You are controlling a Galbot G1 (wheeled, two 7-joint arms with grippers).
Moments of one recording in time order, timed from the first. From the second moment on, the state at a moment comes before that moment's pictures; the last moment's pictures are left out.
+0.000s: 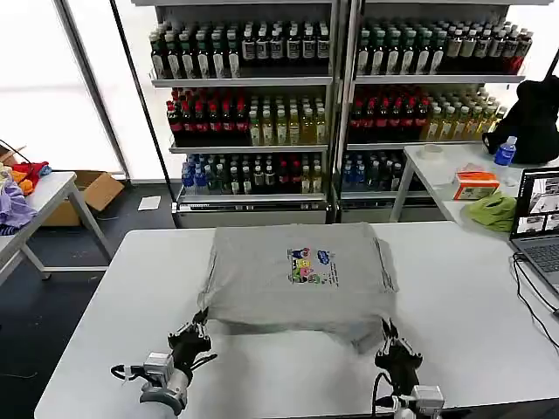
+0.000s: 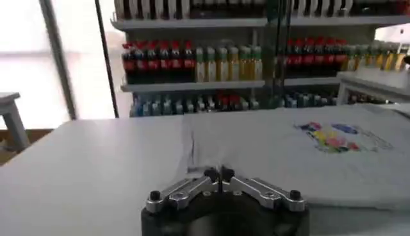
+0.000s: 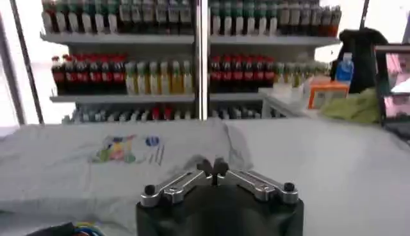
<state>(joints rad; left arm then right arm) 1.44 -1.42 -0.48 -2.05 -0.13 0.38 -0.03 -1.55 1.23 0.36 2.14 0.25 -0.18 0.36</state>
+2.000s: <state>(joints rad) 0.90 -1.37 -0.37 -1.52 -0.20 0.37 -0.06 -0.80 1.28 0.24 1.53 0.40 -0.35 0.37</state>
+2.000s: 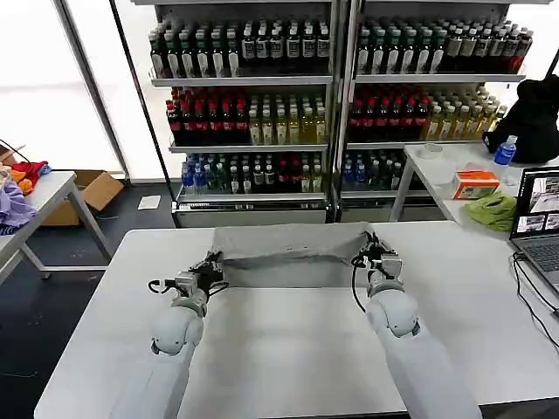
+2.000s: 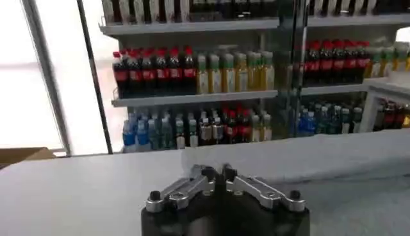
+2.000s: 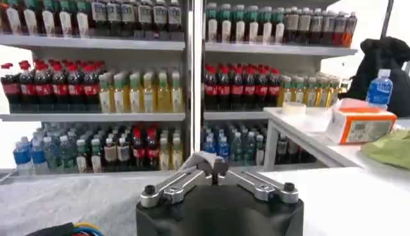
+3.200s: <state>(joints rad) 1.04 -1.34 -0.40 -1.71 -0.24 0.46 -0.07 -0.71 1.35 0.26 1.51 0.66 -0.44 0.59</state>
